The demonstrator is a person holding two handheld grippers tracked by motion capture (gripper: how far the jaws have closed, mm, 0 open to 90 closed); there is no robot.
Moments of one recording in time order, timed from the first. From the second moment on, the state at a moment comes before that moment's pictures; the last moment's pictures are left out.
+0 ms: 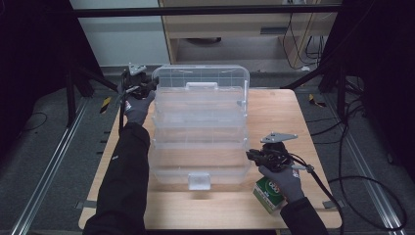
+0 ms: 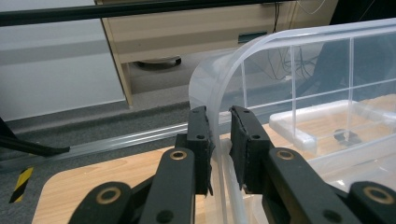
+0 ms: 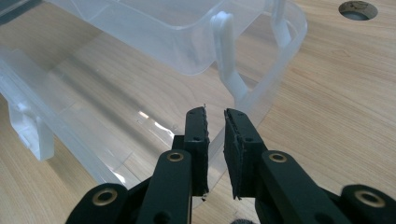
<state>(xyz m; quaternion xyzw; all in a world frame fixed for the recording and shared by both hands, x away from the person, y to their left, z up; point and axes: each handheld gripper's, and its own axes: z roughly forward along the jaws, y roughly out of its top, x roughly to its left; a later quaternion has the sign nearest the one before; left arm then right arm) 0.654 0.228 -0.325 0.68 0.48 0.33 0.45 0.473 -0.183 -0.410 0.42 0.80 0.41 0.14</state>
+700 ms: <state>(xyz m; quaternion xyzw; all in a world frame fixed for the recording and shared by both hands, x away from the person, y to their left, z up) 0.669 0.230 -0.337 0.68 0.49 0.32 0.45 0.473 -0.183 -0.410 0.43 0.80 0.40 0.14</state>
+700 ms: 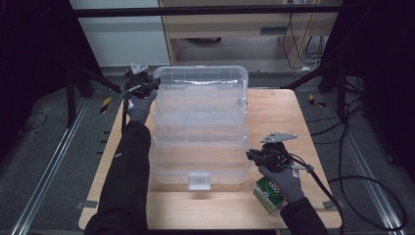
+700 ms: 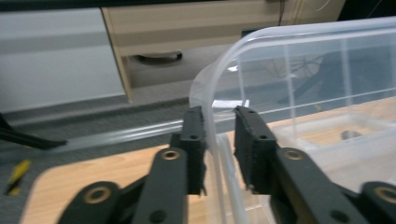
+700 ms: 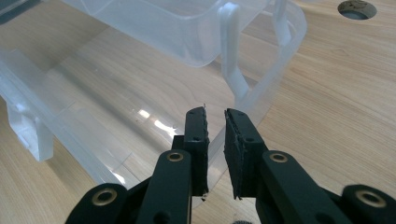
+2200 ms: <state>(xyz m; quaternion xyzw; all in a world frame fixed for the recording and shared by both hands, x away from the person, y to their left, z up) 0.485 0.267 -0.390 0.76 0.42 0.25 0.43 0.474 -0.182 -0.412 0.43 0.79 0.41 0.13</state>
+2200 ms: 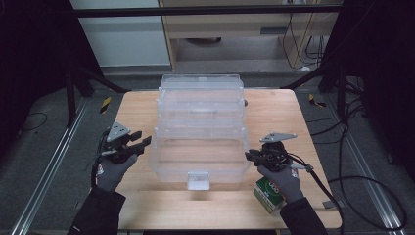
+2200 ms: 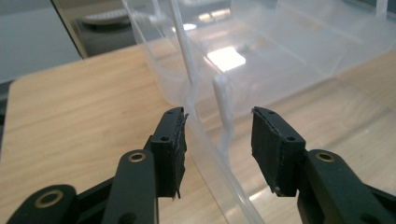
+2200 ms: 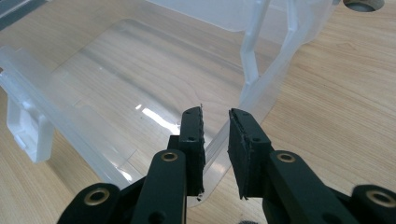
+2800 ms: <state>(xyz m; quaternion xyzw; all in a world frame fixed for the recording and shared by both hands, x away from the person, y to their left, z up) 0.484 0.256 -0.421 0.79 0.43 0.20 0.37 0.475 -0.182 -0.412 0.44 0.79 0.41 0.13</state>
